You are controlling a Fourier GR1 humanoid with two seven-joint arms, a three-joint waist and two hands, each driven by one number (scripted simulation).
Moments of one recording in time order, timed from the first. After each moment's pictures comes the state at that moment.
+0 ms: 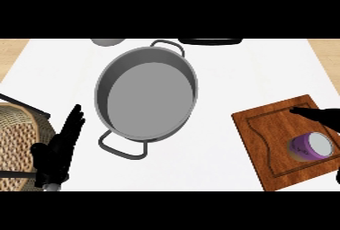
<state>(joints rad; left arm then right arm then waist) 0.04 0.45 -0.32 -1.60 0.25 0.39 0.08 -0.25 -0.94 0.29 -1.47 0.32 0.67 0.13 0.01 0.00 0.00</state>
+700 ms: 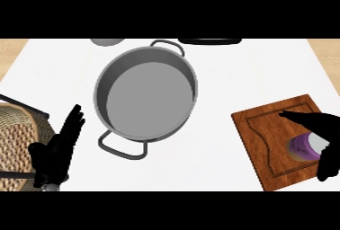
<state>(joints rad) 0.04 0.45 -0.32 -1.61 0.26 0.39 0.09 -0.27 -0.83 0.34 -1.37 0.46 0.62 0.15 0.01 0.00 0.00</state>
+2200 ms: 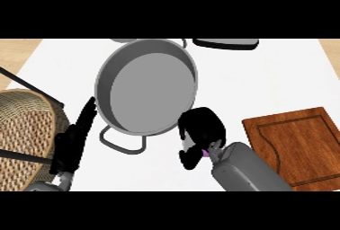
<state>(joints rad) -0.07 0.43 -0.39 -1.54 0.20 0.39 0.10 -0.50 -0.14 0.61 -1.43 0.73 0.41 0.59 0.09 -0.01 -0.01</state>
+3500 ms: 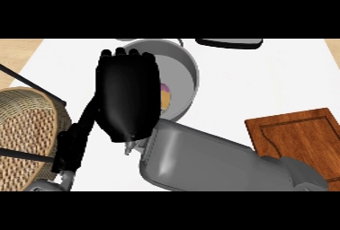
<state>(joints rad) -0.09 0.44 -0.41 -1.53 0.21 0.40 0.11 -1.15 -0.01 0.74 -1.37 0.94 -0.06 1.14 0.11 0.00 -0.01</state>
